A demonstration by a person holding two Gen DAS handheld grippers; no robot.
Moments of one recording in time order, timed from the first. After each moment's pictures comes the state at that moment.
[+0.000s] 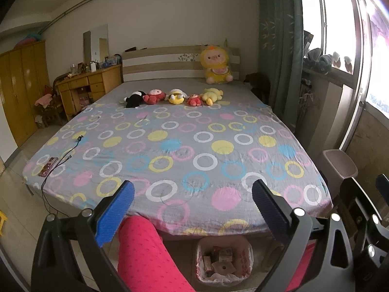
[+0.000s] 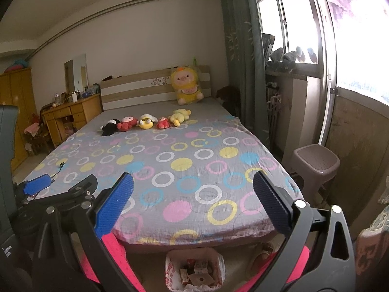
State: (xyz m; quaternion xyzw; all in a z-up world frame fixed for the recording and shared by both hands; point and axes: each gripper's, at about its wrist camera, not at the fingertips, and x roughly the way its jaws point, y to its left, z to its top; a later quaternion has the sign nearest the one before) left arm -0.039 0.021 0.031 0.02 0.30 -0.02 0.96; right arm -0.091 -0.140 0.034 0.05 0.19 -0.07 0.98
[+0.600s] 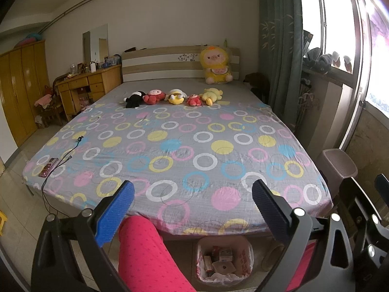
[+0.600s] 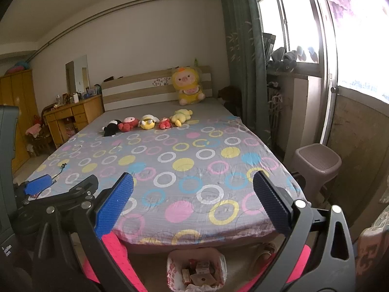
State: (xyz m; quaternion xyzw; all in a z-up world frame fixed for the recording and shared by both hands) left arm -0.041 0.020 0.032 0.01 0.30 -0.02 0.96; right arm -0.092 -0.137 0.035 0.06 0.19 -0.06 0.98
